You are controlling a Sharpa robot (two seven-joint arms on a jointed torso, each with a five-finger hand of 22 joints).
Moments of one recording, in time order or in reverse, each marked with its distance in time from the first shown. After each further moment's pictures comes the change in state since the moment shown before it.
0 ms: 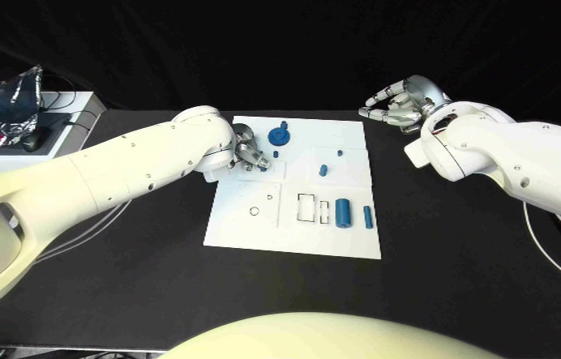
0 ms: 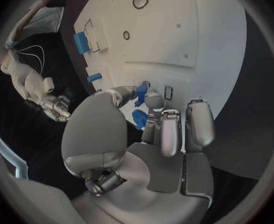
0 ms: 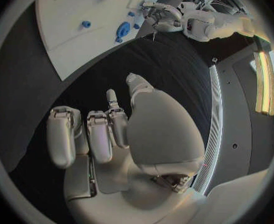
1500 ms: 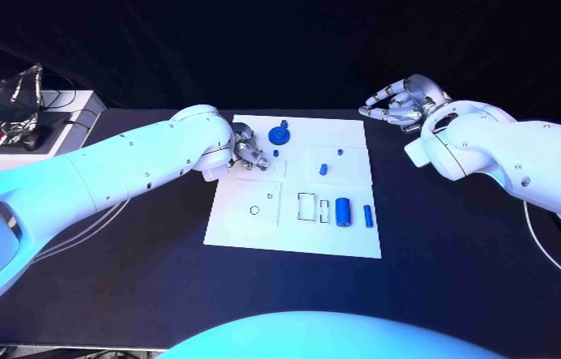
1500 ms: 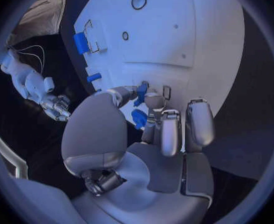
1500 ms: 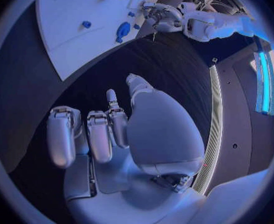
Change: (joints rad) left arm 0.000 -0.007 0.000 0.004 0.003 0.001 0.000; left_hand 0.000 0.000 0.003 0.003 -0.002 0.003 0.000 0.000 -0.001 0.002 0.002 0.000 -0.002 0.000 0.000 0.000 0.000 0.000 0.000 0.000 -0.003 0.001; right arm 0.000 0.000 0.000 0.000 0.000 0.002 0.000; right_hand -0.004 0.004 0.007 -0.001 0.000 -0.004 -0.004 0.008 0.004 0.000 0.000 0.000 -0.001 -0.004 -0.004 0.000 0.001 0.000 0.000 0.000 0.000 0.000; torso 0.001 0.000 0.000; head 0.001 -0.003
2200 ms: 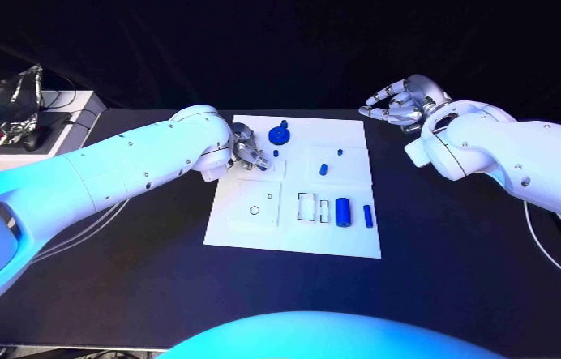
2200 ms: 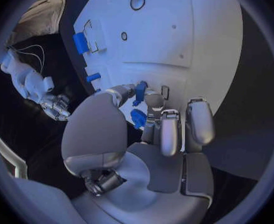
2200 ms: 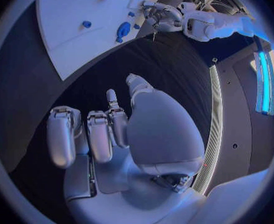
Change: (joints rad) left arm 0.000 -0.002 0.000 -0.002 0.002 0.001 -0.002; left_hand -0.016 -0.009 -0.123 0.021 -0.003 -0.001 0.001 -0.006 0.006 -0.024 -0.003 -0.012 -0.019 0.000 0.000 -0.008 0.000 0.000 -0.004 0.004 -0.009 -0.010; right arm 0.000 -0.001 0.000 0.000 0.000 0.000 0.000; right_hand 0.000 0.000 0.000 0.000 0.000 0.000 0.000 0.000 0.000 -0.004 -0.004 0.000 0.001 0.000 0.000 0.000 0.000 0.000 0.000 0.000 0.000 0.001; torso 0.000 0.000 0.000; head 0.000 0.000
